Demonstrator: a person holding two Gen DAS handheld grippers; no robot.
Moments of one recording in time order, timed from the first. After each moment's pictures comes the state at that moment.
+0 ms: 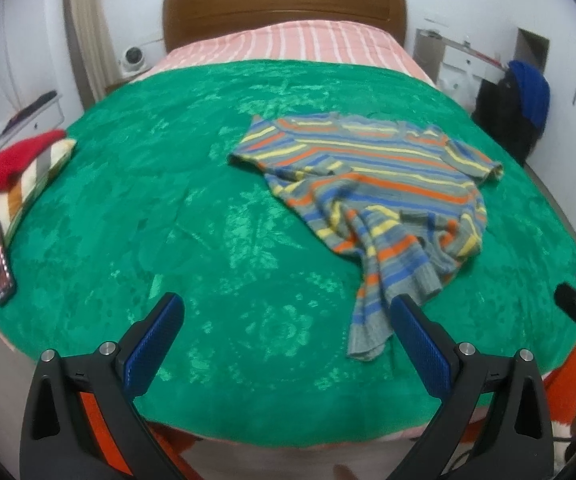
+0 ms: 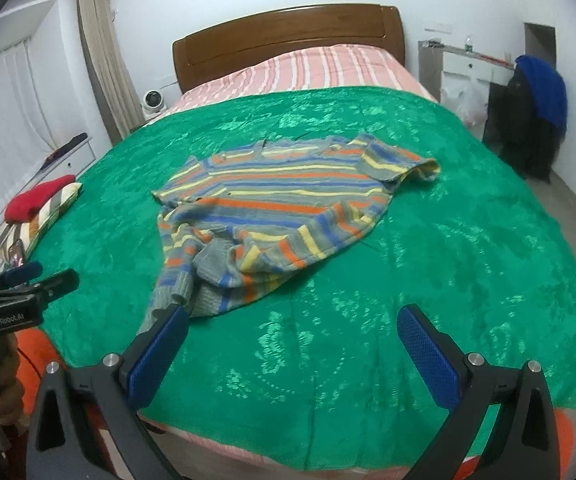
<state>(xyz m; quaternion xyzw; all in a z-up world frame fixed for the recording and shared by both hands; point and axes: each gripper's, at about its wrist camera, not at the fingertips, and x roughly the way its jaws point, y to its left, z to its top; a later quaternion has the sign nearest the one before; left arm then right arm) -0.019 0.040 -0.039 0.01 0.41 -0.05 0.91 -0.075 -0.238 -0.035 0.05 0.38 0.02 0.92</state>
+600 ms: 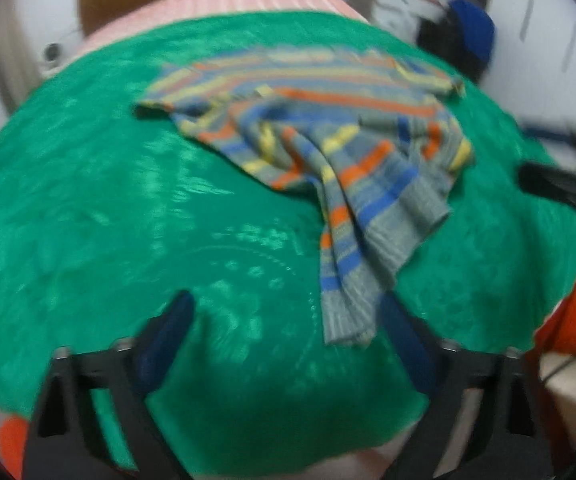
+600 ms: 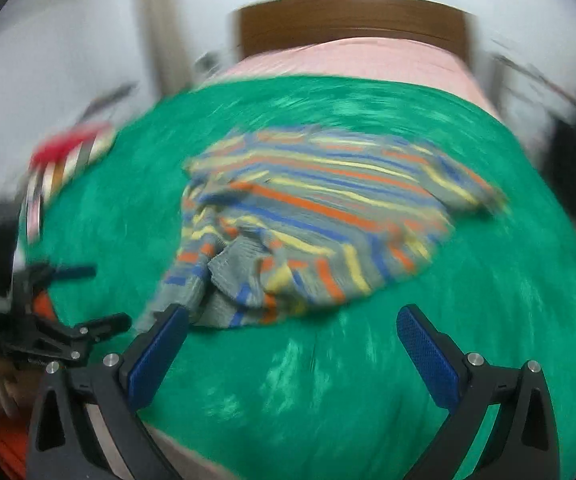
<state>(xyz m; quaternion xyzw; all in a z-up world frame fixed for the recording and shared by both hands) 0.022 0.004 -0.125 0.08 0.47 -0.18 0.86 0.001 -0.213 -0.056 -0.05 0.41 0.15 0.90</state>
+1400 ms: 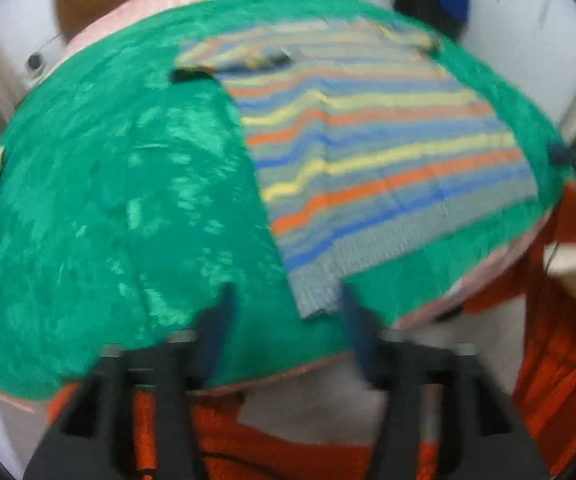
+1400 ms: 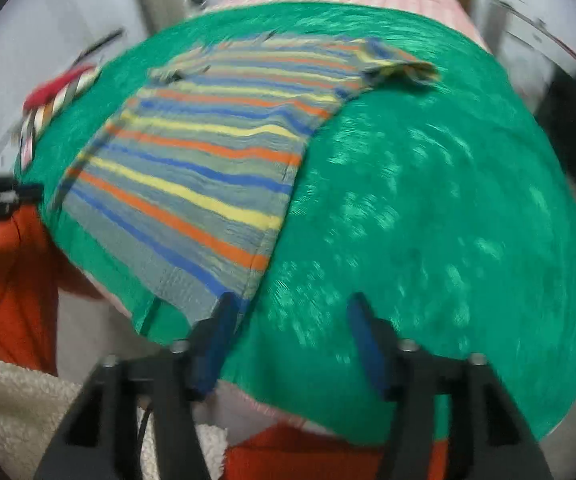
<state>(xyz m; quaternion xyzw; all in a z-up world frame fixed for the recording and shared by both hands) -0.042 0.097 -0.099 0.11 0.49 -0.20 0.84 -0.085 -0.358 -0.096 -0.01 0.51 0.12 0.85</state>
